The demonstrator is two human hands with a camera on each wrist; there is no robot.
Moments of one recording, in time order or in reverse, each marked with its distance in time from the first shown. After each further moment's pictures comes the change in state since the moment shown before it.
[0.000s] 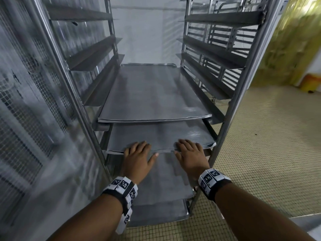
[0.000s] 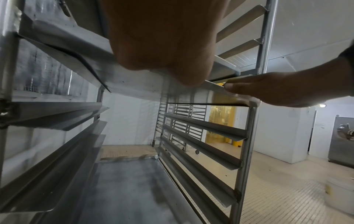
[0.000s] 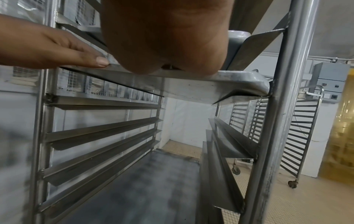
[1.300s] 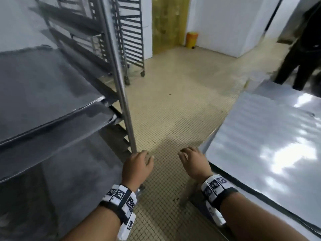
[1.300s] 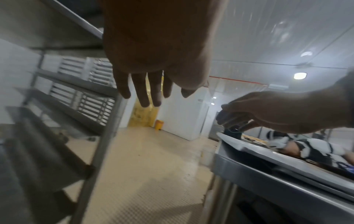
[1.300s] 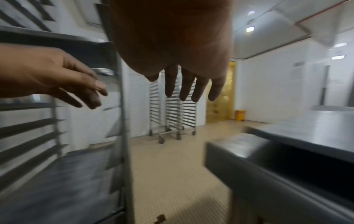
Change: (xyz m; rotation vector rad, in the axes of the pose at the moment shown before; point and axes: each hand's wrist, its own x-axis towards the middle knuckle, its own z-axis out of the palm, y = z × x) left_hand -0.033 0.242 0.053 -0.453 -0.437 0.377; right_hand -0.245 0.144 -0.017 0.210 0.051 0.855
